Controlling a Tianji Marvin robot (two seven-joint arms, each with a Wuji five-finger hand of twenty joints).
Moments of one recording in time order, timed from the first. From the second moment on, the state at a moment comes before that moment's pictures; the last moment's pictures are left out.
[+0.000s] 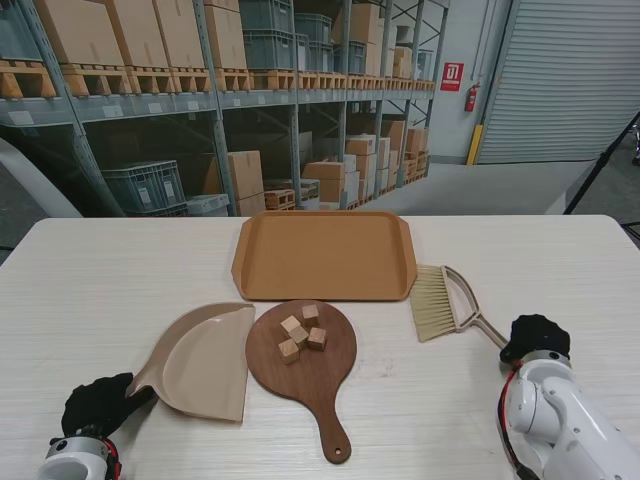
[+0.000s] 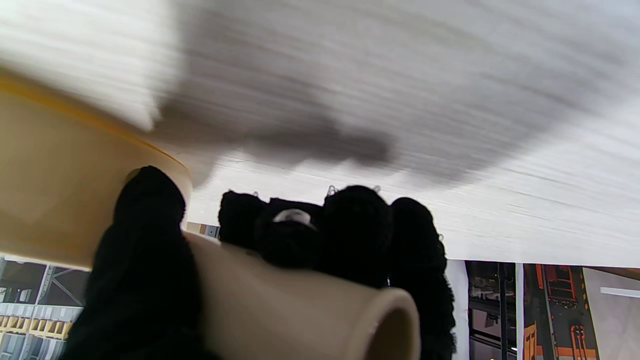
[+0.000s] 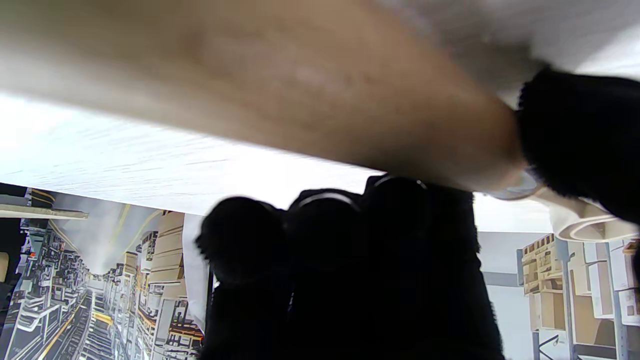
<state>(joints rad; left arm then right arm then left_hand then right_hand) 2.02 -1.12 -1.54 -1.62 0.90 0.19 0.30 -1.53 -1.08 1.33 -1.28 -0.95 0.43 -0.19 0.95 -0.13 -0.08 -0.01 0.79 0.25 1.31 0.99 1.23 0.16 1.29 0.82 1.02 0.27 1.35 0.72 0.40 0.37 1.39 0.71 0.29 -1.26 1.30 0.19 1.05 -0.09 0.97 0.90 1.31 -0.06 1.12 0.84 1.28 -0.02 1.42 0.54 1.04 0.10 1.65 0.33</state>
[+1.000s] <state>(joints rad) 2.02 -1.12 -1.54 -1.62 0.90 0.19 0.30 -1.62 -1.12 1.43 -1.37 -0.86 0.46 -0.23 0.95 -0.13 -0.08 0.00 0.79 0.25 1.31 0.99 1.23 0.16 1.29 0.82 1.02 0.27 1.35 0.72 0.40 0.37 1.39 0.71 0.67 -1.35 0.89 0.53 1.09 -0.08 0.97 0.92 1.34 -0.07 1.17 0.89 1.29 -0.04 1.55 0.62 1.05 0.05 1.75 0.37</state>
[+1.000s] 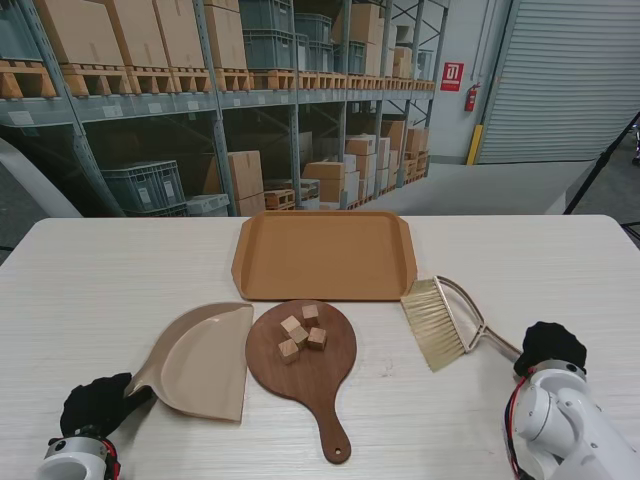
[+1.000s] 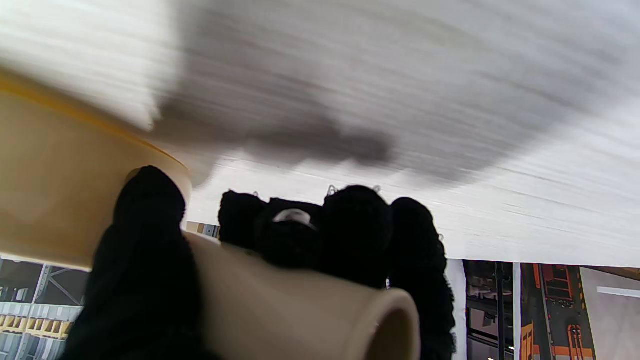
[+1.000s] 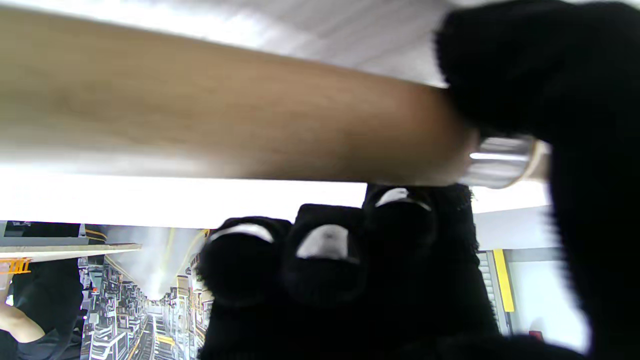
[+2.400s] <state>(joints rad) 2.02 -1.12 -1.54 -1.62 0.89 0.20 0.31 -1.72 -1.17 1.51 -1.57 -0.63 0.56 -0.27 0.95 -0.13 -0.08 0.00 0.79 0.25 1.31 0.99 1.23 0.16 1.29 0.82 1.02 0.27 1.35 0.72 0.40 0.37 1.39 0.71 0.90 -1.15 0.36 1.16 1.12 -0.10 1.02 0.97 1.35 -0.09 1.30 0.92 1.29 -0.05 1.66 0.67 1.07 0.03 1.78 0.47</state>
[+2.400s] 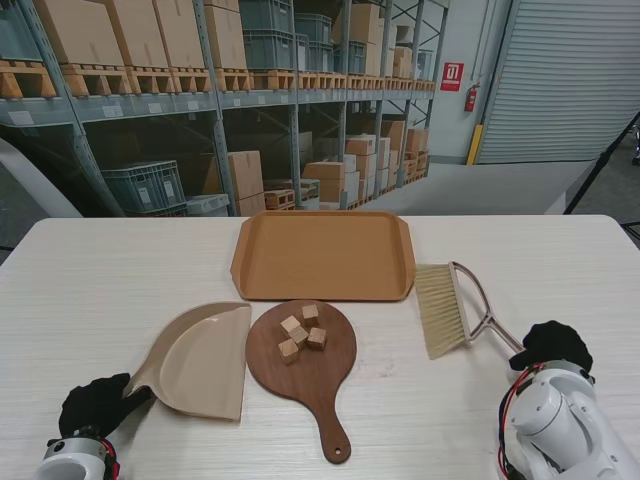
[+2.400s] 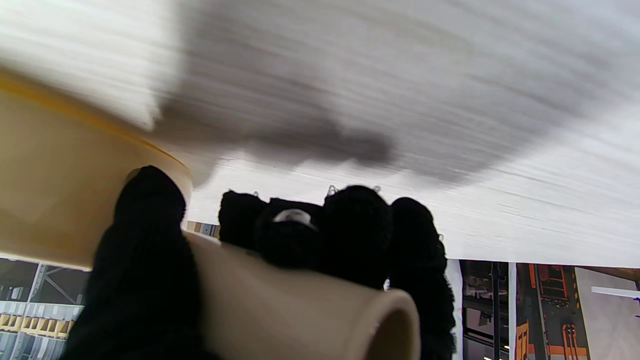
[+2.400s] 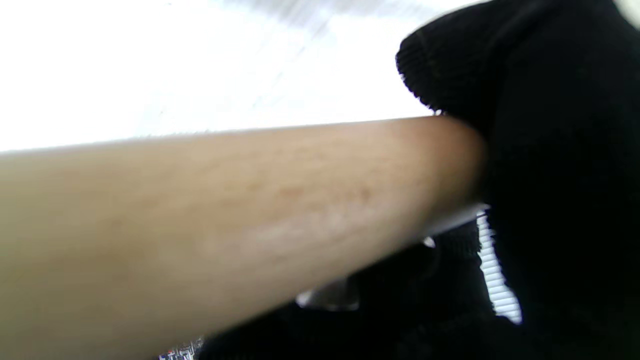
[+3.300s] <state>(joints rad) 2.02 -1.12 -1.55 -1.61 0.89 0.19 0.31 -1.88 -1.19 1.56 -1.84 -0.43 0.55 -0.19 0.95 -0.13 -0.08 0.00 0.79 0.25 1.31 0.99 1.23 0.16 1.29 0.82 1.02 0.27 1.35 0.72 0.40 0.37 1.39 0.71 0.91 -1.15 0.36 1.18 1.12 -0.11 1.05 0.97 1.35 -0.09 1.31 0.93 1.29 -0.05 1.66 0.67 1.07 0.03 1.78 0.46</state>
